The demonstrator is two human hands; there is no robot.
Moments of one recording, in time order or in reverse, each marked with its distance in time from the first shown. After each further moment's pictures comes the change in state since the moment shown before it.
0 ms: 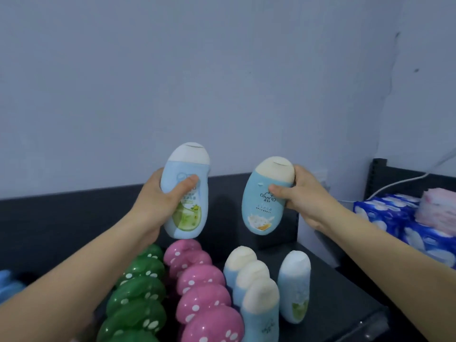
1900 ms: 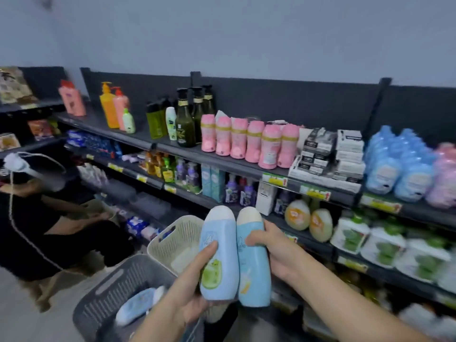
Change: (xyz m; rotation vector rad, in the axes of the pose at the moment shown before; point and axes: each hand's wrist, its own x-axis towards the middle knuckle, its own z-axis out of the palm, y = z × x) left_hand -0.766 0.076 -0.473 -0.789 0.654 -0.624; right_hand -0.681 -0.071 0.554 0.469 -1.164 0.708
